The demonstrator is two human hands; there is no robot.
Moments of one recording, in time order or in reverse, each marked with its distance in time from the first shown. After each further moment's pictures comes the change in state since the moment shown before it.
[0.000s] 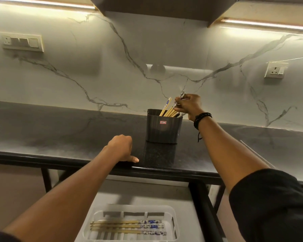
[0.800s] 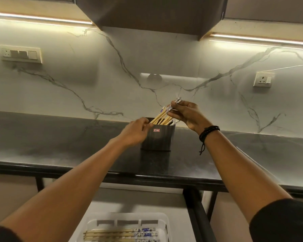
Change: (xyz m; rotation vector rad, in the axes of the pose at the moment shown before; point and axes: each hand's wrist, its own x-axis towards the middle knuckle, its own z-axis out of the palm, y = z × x) left_hand 0.005 0.053 -0.050 -0.594 0.402 0.286; right_hand -0.039 -0.023 -0.035 0.351 -0.354 0.013
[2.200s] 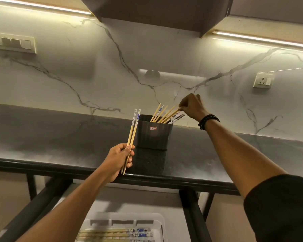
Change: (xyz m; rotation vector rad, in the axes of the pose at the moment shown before) left_hand -0.055 -0.072 0.048 -0.993 0.028 -0.419; right_hand 0.038 -0.009 -0.028 -1.294 0.182 -0.377
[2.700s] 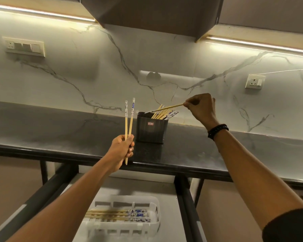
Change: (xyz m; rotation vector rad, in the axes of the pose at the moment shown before) left_hand -0.050 0.030 0.024 -0.050 0.034 0.009; right_hand -0.078 -0.019 -0.057 0.252 0.290 0.086
